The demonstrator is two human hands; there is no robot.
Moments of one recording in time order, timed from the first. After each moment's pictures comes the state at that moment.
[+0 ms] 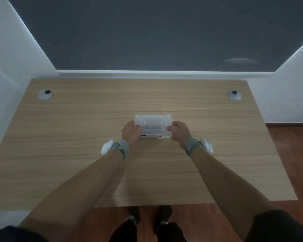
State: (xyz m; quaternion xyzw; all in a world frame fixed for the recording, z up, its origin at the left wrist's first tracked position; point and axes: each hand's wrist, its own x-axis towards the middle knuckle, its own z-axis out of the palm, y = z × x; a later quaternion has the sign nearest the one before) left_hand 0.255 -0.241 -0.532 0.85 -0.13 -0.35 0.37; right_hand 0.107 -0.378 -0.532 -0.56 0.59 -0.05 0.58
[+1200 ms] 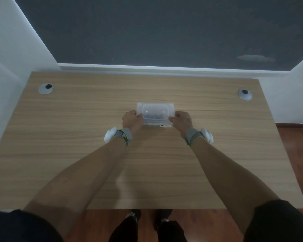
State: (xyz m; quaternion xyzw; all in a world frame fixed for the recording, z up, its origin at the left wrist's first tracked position) left_hand 0.292 -0.269 -0.532 0.89 -0.18 -0.26 0.33; right_hand 0.147 -0.400 -0.525 -0.65 0.58 -0.05 0.49
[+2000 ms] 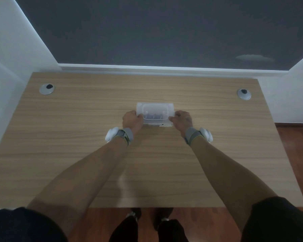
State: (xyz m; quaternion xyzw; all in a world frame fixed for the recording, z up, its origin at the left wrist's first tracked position) left_hand 0.286 -0.267 -0.522 0.90 -0.19 -0.25 0.30; right_hand 0.142 -0.399 -0.519 -0.67 0.58 -0.04 0.45
